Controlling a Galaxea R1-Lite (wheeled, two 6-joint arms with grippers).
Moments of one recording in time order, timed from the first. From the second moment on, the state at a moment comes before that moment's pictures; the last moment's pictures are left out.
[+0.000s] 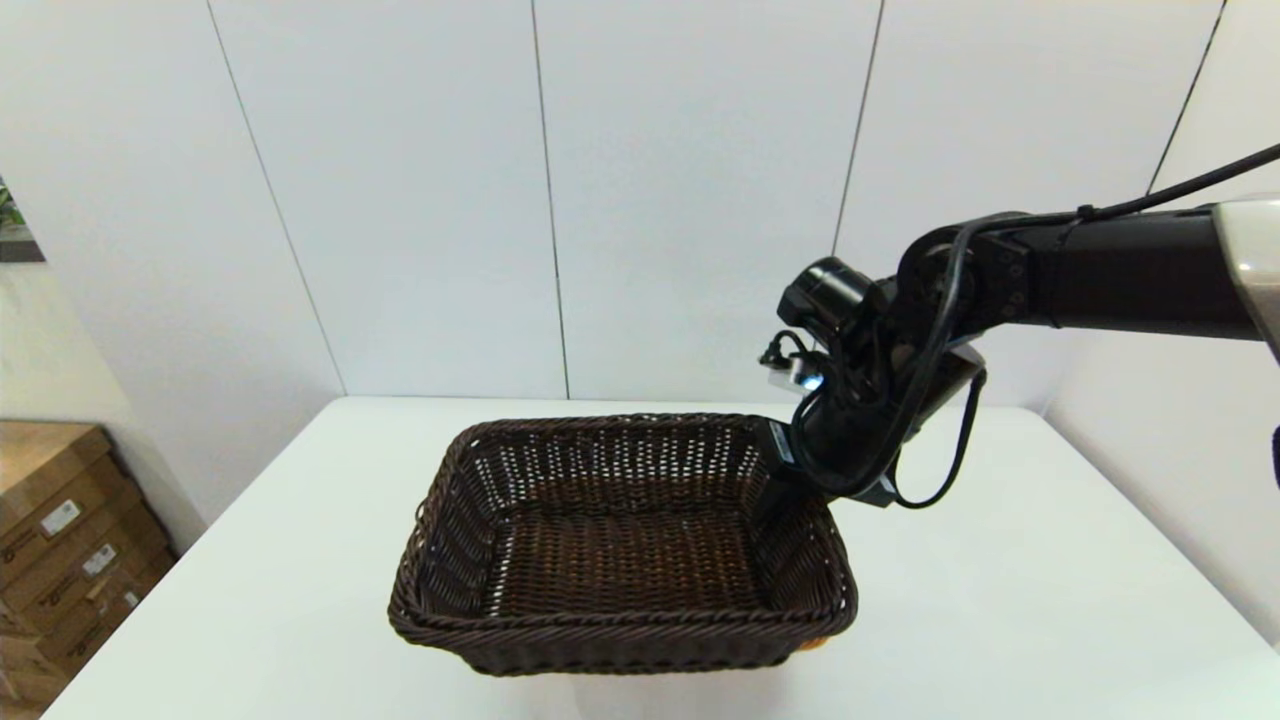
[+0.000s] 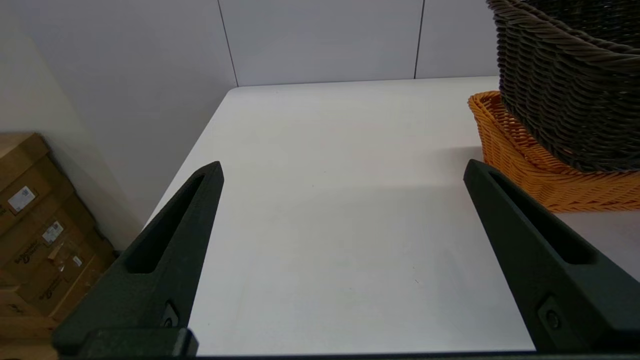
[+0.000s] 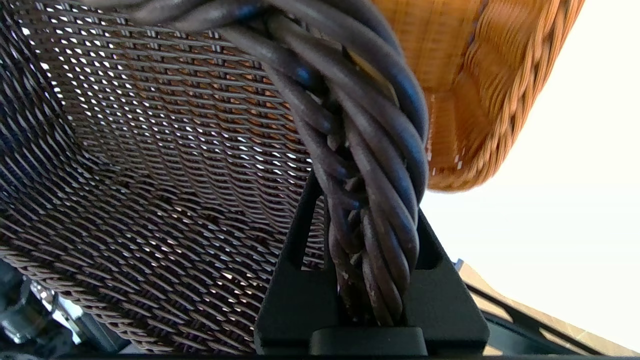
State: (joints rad) left arm 0.01 0.00 0.00 0.00 -0.01 0.03; right arm 0.48 2.11 -1.76 0.95 0.37 0.45
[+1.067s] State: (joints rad) left arm 0.01 0.00 0.00 0.00 -0.01 0.03; right arm 0.39 2.20 -1.86 0.94 0.37 0.34
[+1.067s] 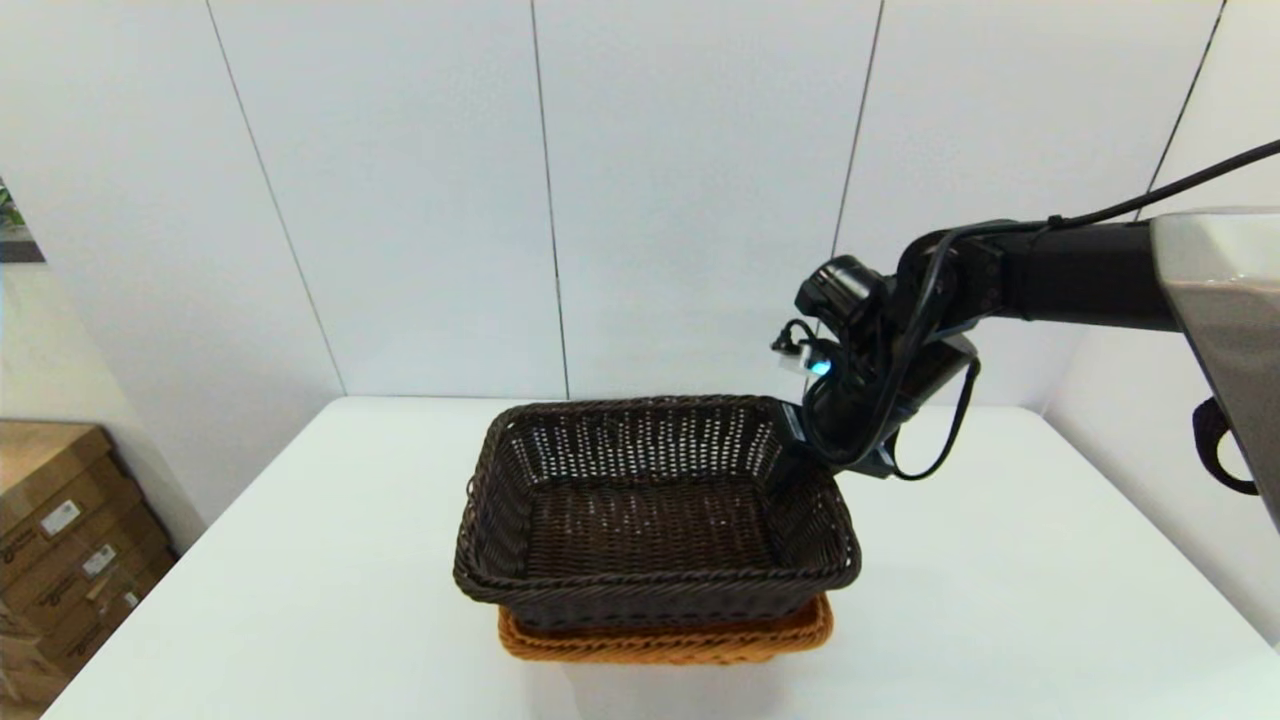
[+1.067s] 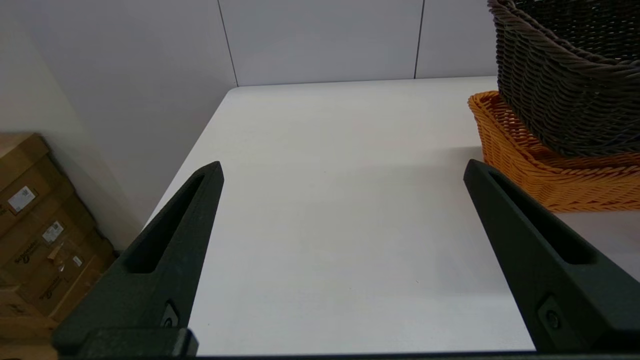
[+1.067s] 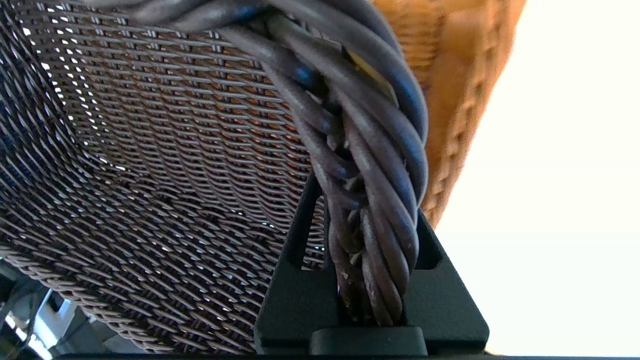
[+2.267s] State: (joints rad) left arm 0.01 0.00 0.00 0.00 -0.01 0.03; right arm 0.37 2.29 -1.88 0.94 0.37 0.33
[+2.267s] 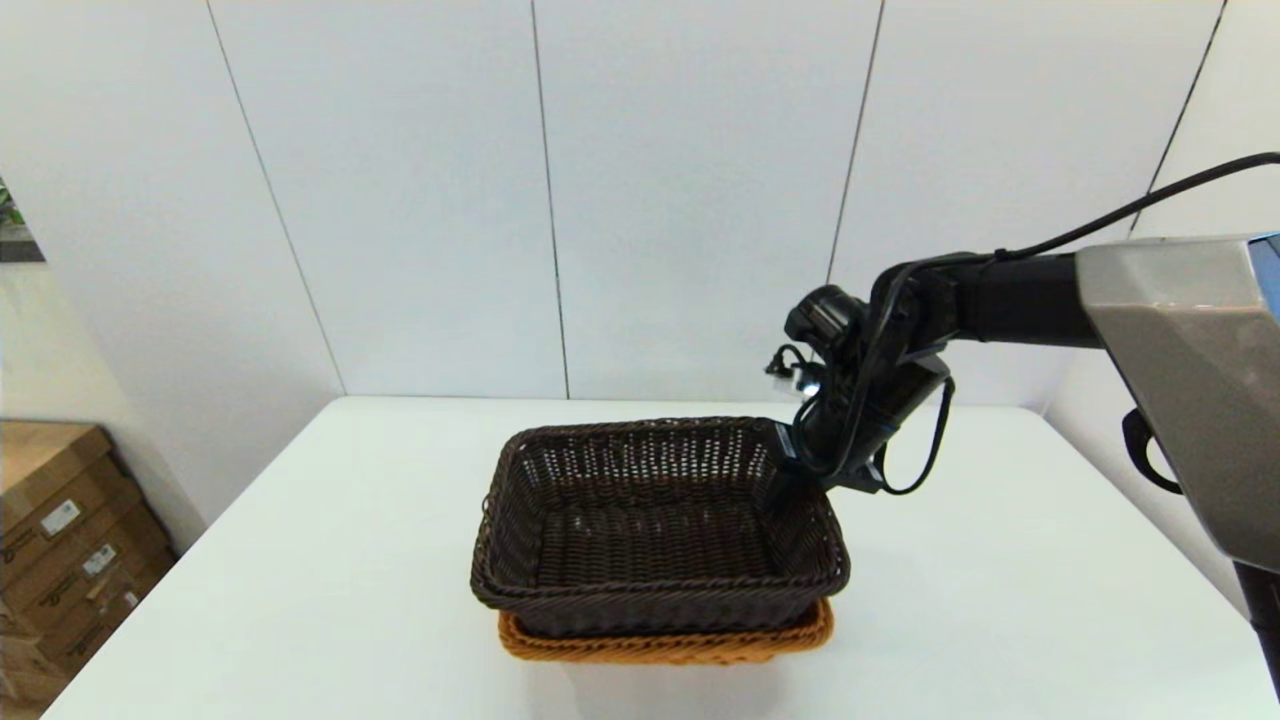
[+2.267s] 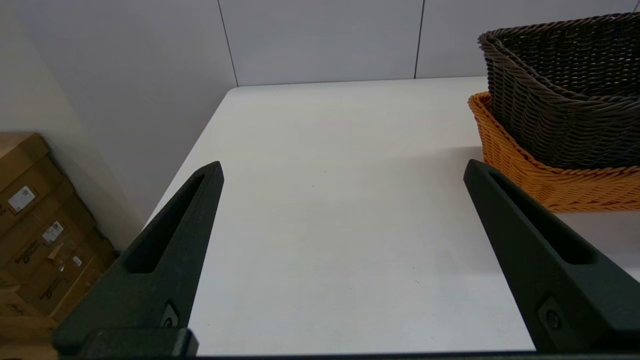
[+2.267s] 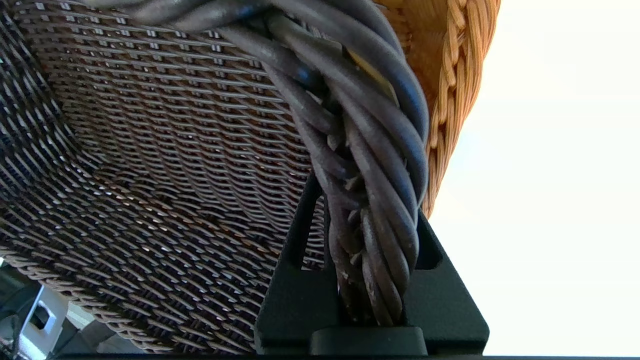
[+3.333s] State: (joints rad) left arm 0.01 0.00 0.00 0.00 -0.01 0.03; right arm 0.37 2.34 -1.93 0.93 0.37 0.33
